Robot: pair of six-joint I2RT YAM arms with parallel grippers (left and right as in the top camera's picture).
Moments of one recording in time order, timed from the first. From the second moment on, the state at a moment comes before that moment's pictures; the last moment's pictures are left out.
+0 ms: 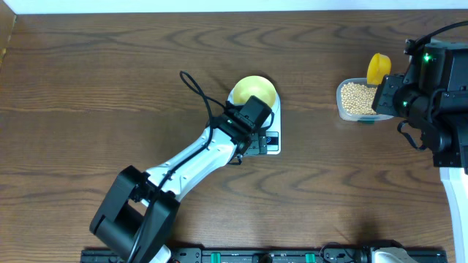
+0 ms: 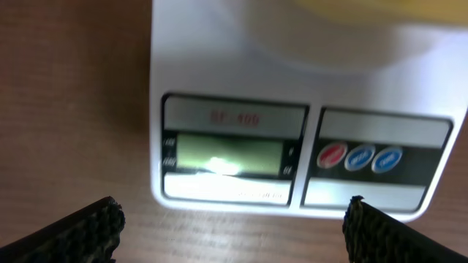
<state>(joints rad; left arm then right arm) -0.66 1.74 1.10 -0.67 -0.12 -0.70 0.08 1.25 1.53 -1.08 0.03 0.27</state>
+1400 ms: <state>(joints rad) -0.66 1.80 1.08 -0.57 -0.17 -0.70 0.08 1.25 1.53 -1.04 0.02 0.27</state>
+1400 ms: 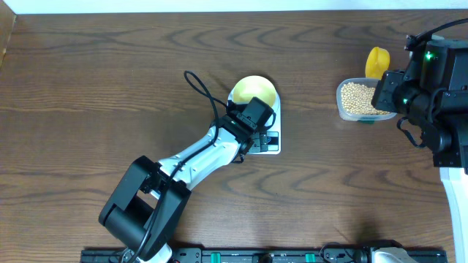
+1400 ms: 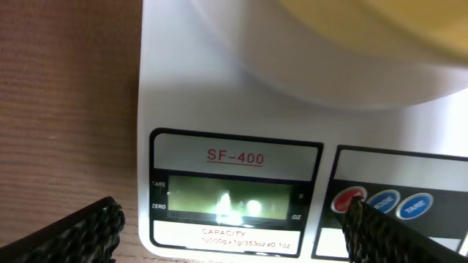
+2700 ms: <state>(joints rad) -0.66 1.82 1.06 -0.51 -0.16 -0.69 0.08 1.25 1.53 -1.04 0.02 0.27</state>
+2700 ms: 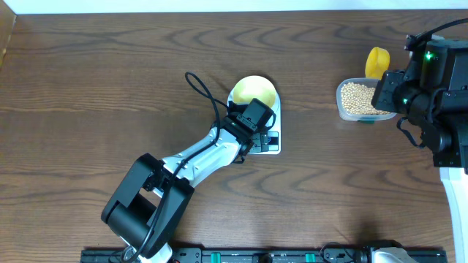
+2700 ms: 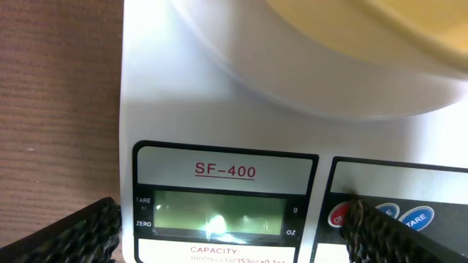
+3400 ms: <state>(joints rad) -0.60 1.34 1.07 -0.76 -0.04 -0.65 0.08 1.25 1.53 -1.06 -0.01 0.27</state>
